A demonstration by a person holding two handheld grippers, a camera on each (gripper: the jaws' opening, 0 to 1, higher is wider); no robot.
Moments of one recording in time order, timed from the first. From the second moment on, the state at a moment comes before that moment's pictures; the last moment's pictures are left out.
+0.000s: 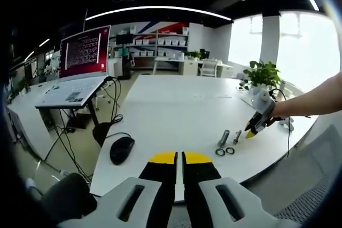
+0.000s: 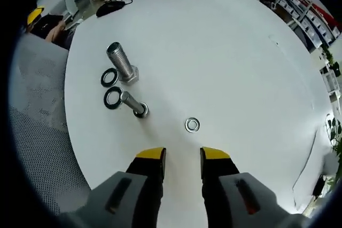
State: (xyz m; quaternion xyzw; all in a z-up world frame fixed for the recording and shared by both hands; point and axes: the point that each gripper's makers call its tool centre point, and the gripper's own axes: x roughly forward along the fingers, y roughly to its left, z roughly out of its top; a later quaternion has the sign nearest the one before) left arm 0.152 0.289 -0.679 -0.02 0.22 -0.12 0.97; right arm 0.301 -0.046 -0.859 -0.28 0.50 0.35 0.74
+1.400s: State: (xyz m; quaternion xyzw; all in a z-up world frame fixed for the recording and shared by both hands) left arm 0.151 0.290 -0.681 -0.02 0.23 -0.12 0.97; right arm 0.323 -0.027 -0.867 -0.23 0.48 0.34 0.77
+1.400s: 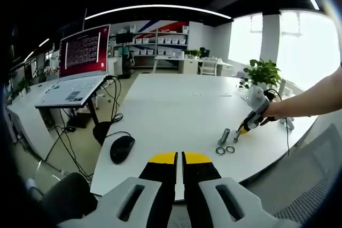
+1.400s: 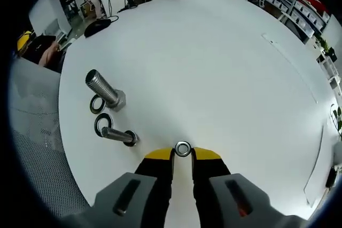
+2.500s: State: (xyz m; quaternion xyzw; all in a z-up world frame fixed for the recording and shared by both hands) left arm 0.152 0.289 -0.680 -0.02 0.23 -0.12 0.97; right arm 0.281 -0.001 -0.794 -0.22 0.43 0.42 0.77
